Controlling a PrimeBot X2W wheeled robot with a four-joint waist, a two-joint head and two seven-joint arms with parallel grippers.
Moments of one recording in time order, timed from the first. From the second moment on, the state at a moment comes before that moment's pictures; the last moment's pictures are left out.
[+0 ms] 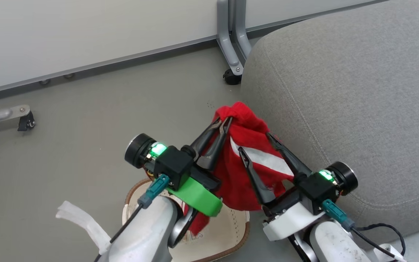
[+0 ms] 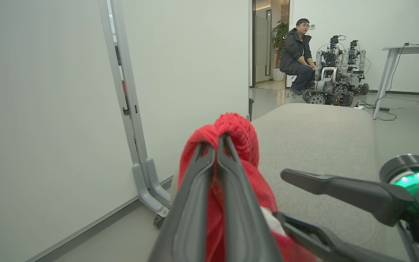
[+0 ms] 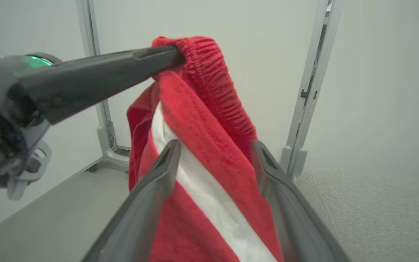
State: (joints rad) left arm -0.42 0.05 -0.59 0.21 -0.24 -0.12 -0.26; right arm -0.17 -0.05 0.37 0.09 0.01 0.13 -0.26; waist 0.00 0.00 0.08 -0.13
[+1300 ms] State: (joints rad) left arm -0.46 0.09 -0.76 0.07 -0.38 -0.12 -0.18; right arm -0.27 -0.05 0.44 0.16 0.06 0.13 -0.26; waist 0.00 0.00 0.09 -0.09
